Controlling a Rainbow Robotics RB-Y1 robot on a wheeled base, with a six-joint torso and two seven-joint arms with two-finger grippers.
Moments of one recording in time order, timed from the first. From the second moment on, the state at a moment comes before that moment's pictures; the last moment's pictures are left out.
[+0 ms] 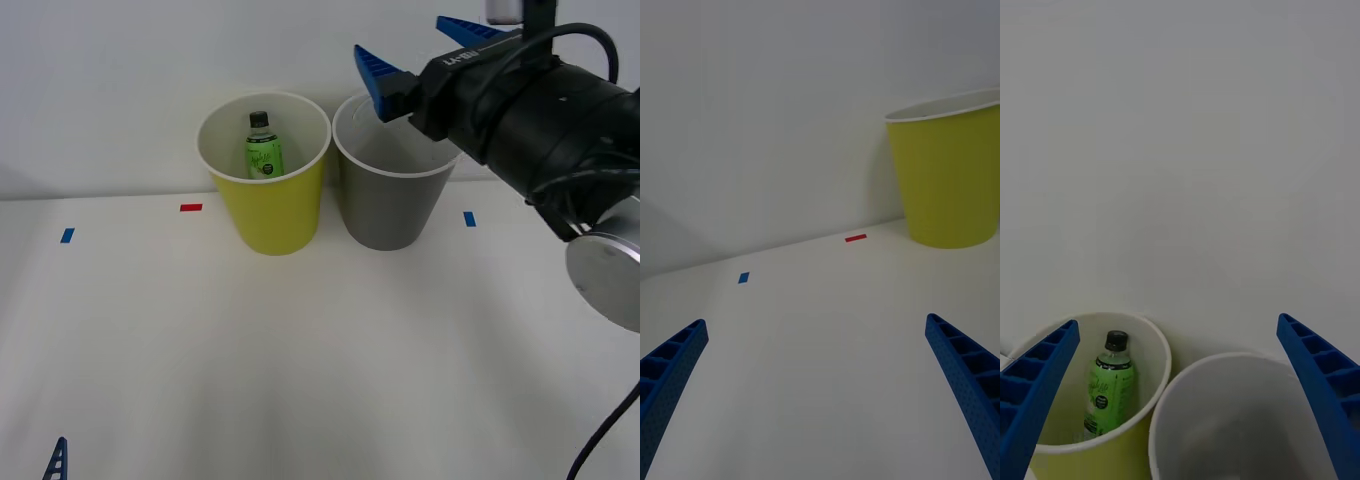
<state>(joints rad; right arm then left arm) -0.37 -0.44 0.11 -2.39 -0.42 0.91 1.38 1.20 0.33 -0.02 -2.11 0.06 -0.73 -1.48</state>
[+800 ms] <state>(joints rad) -0.07 -0.58 -0.08 -2.42 -0.38 0.91 1.35 1.20 0.33 -0.02 -2.11 0.06 -0.73 -1.48</state>
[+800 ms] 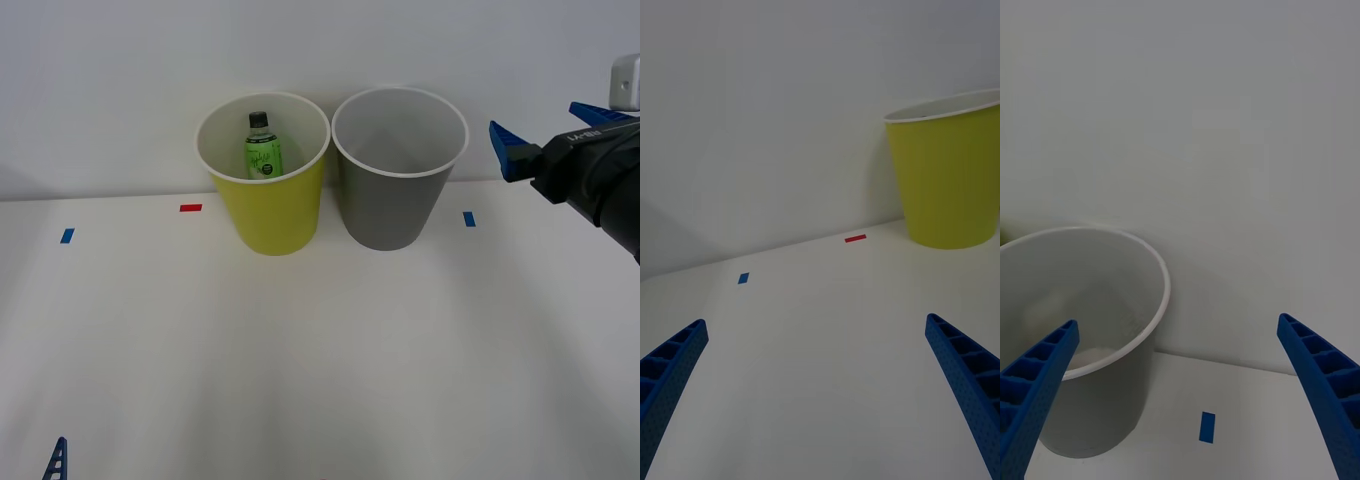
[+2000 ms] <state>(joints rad) 0.62 -0.51 0.03 -2.39 -0.20 -0.02 1.39 1.20 0.33 -0.02 -2.11 0.06 -0.73 -1.48</state>
